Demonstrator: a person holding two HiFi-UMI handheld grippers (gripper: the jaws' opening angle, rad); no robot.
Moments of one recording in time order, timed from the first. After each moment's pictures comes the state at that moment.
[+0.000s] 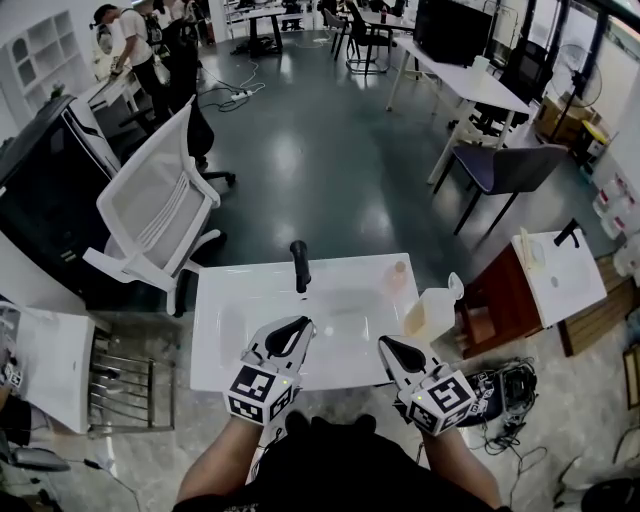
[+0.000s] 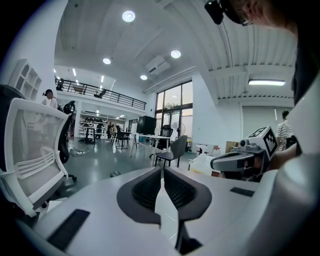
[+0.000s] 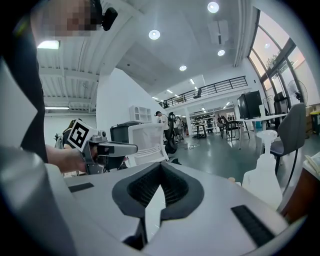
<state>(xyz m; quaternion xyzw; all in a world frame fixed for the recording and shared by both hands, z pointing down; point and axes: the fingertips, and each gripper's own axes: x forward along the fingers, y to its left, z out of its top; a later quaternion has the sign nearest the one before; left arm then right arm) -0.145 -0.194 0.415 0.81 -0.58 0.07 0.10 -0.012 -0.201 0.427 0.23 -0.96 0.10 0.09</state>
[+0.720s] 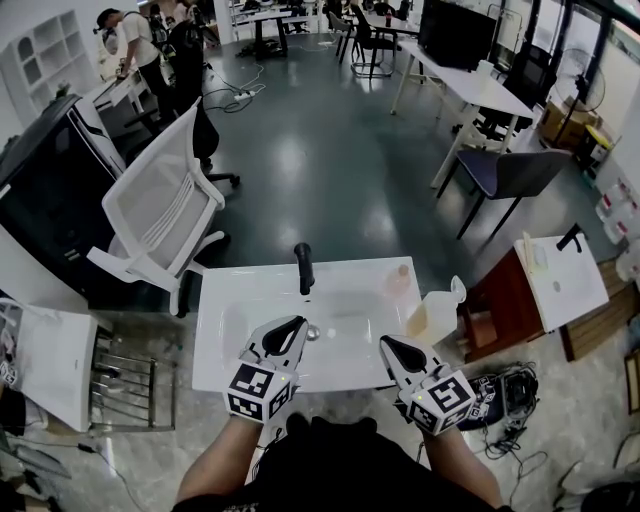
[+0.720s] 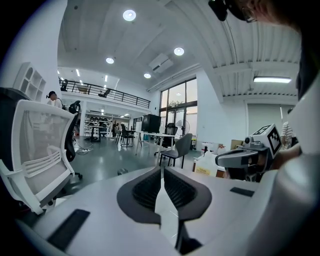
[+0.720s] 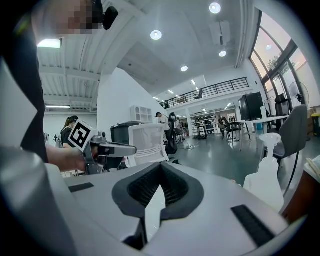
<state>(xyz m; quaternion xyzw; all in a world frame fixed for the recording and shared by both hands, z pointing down) -0.161 -0.193 0.420 0.79 -0.60 0.08 0.11 -0.016 -0.204 0.422 0.24 -0.96 0.09 0.09</state>
